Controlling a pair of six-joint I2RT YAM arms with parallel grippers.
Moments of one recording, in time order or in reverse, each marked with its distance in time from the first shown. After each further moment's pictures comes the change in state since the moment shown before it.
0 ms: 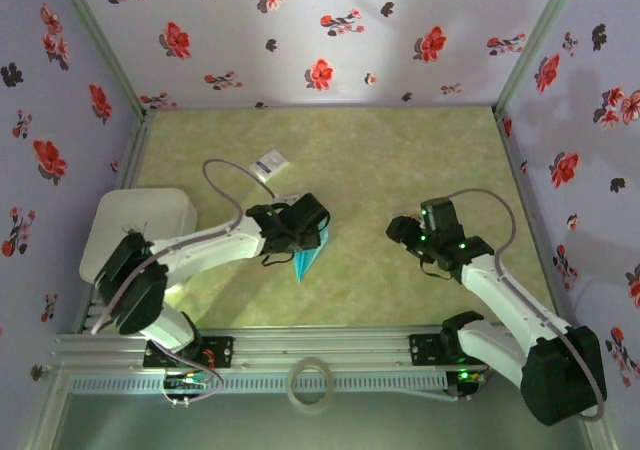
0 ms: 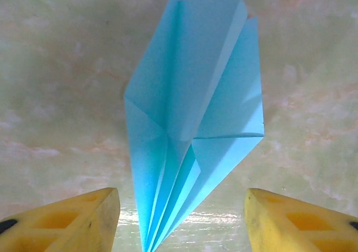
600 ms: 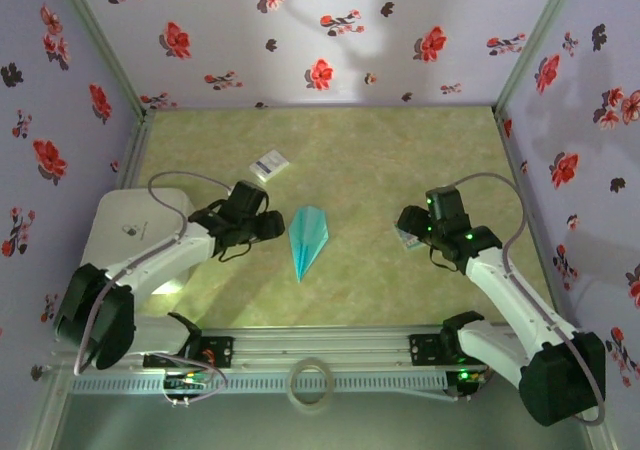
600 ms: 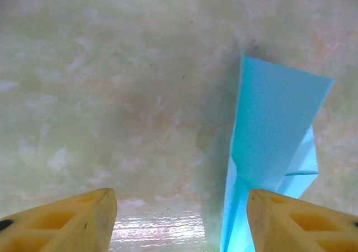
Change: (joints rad) left arm 0.364 -0.232 -0.265 0.212 0.267 0.313; right arm -0.023 0.000 0.116 -0.123 0.203 -0.142
